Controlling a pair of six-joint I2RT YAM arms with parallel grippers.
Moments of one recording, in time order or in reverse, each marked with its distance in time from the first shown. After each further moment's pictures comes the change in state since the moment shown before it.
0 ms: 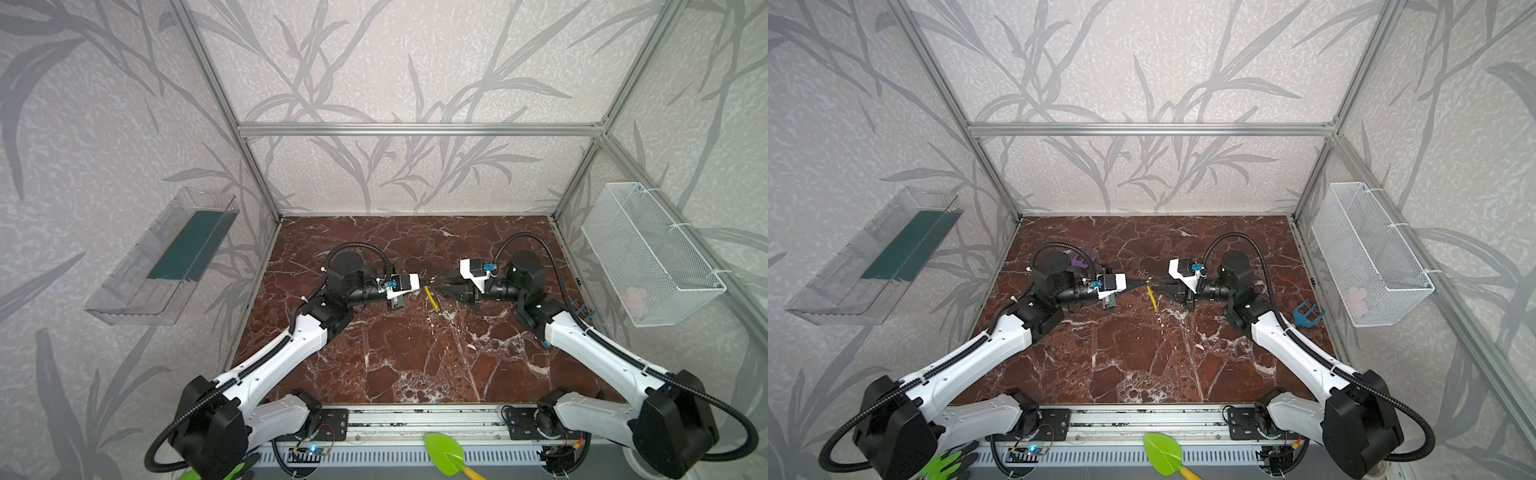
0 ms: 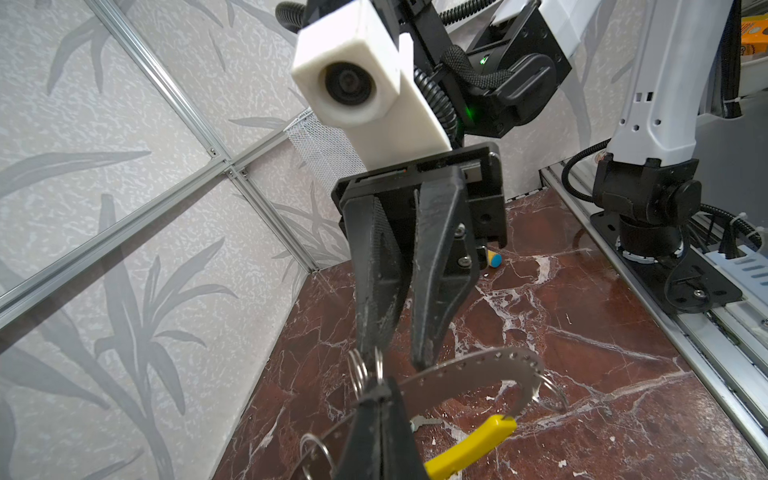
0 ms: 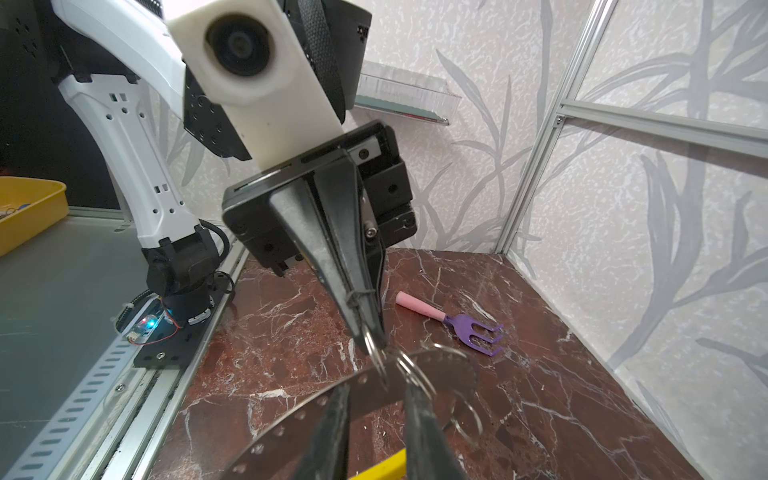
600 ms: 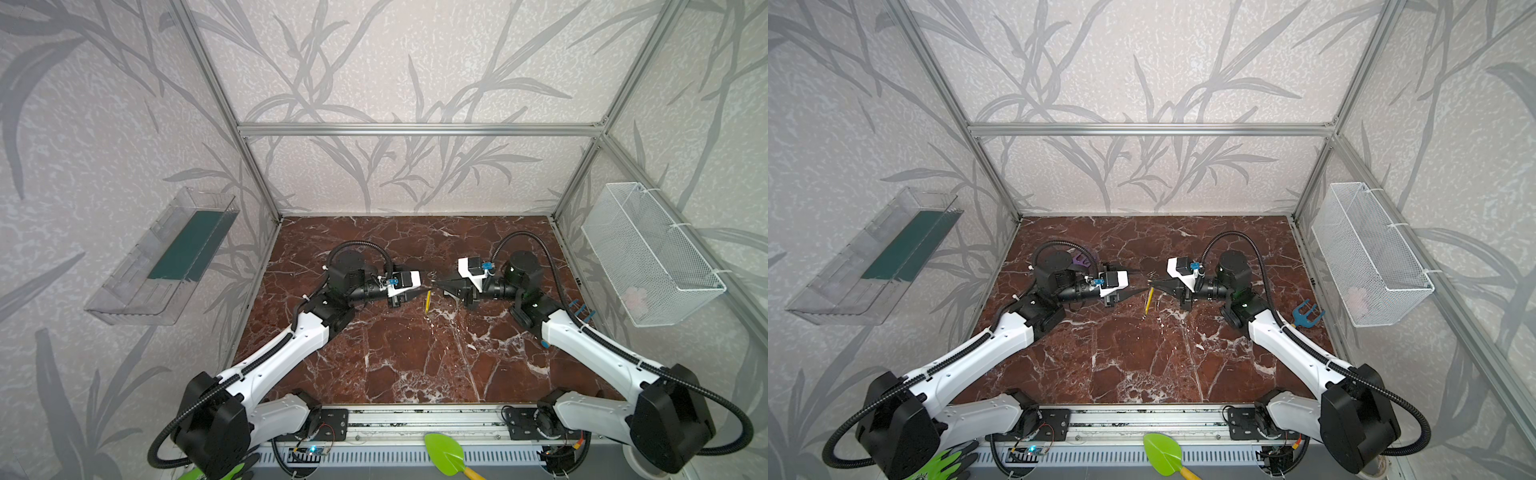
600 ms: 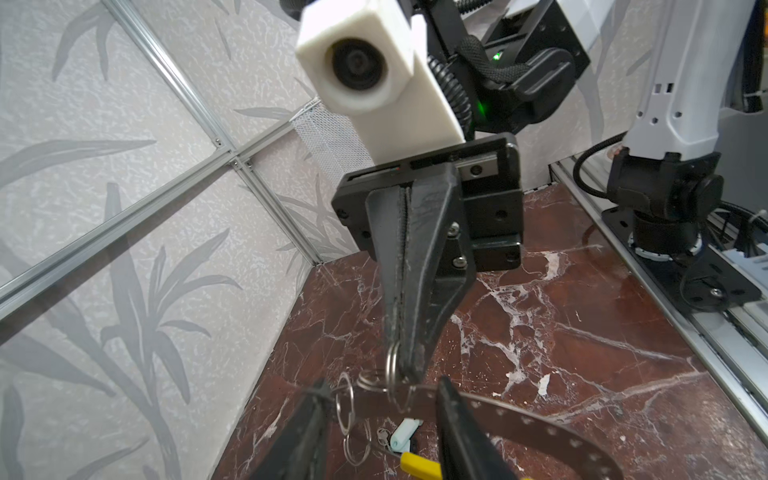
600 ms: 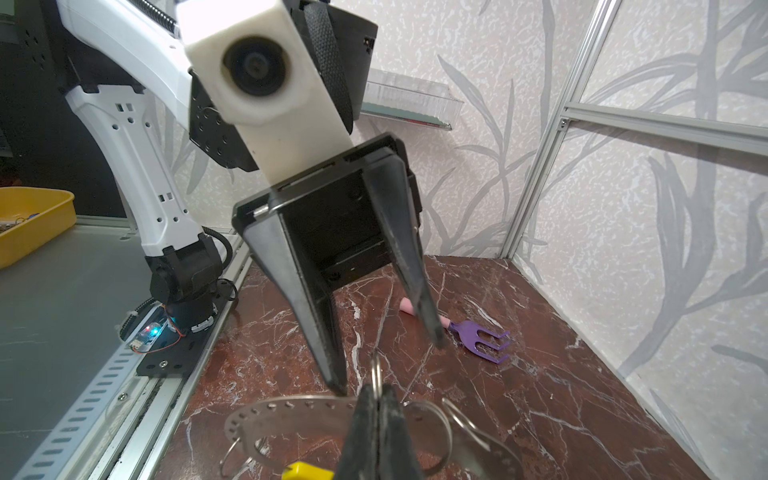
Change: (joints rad) left arm 0.000 0.006 0.006 0.000 -0.057 0.024; right arm 0.008 0.025 0.000 0.046 -0.008 0.009
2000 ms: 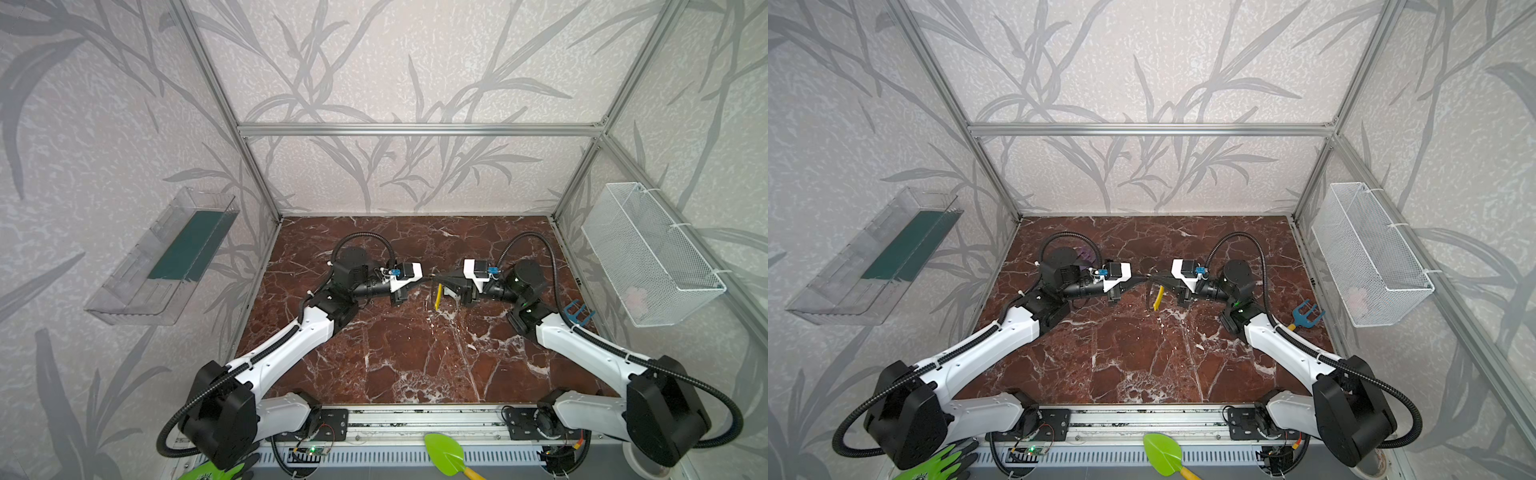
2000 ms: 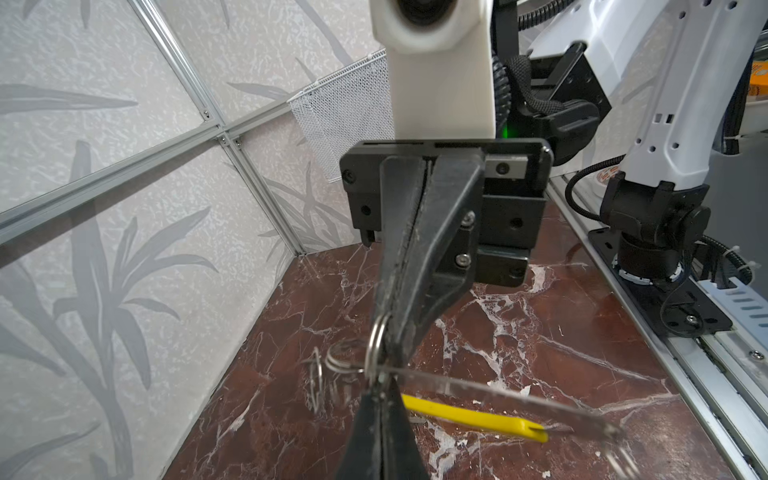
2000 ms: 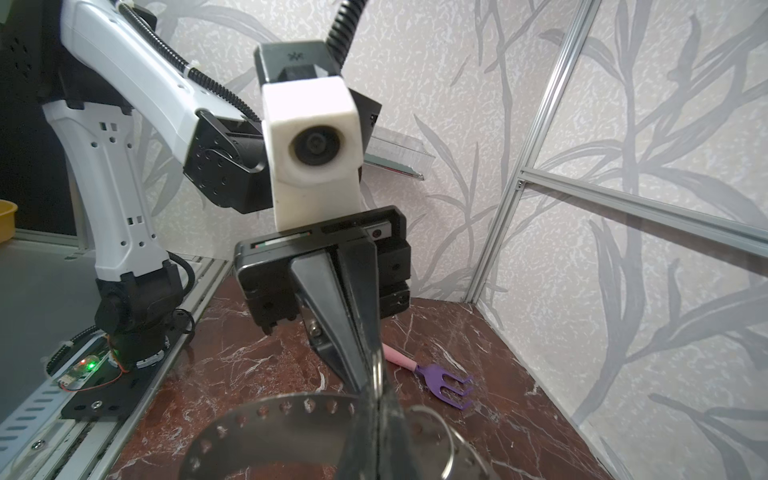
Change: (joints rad) left arm 0.005 0.073 0.024 0.021 0.054 -0.127; right arm 0.015 0.034 -0.088 0.352 0.059 0.080
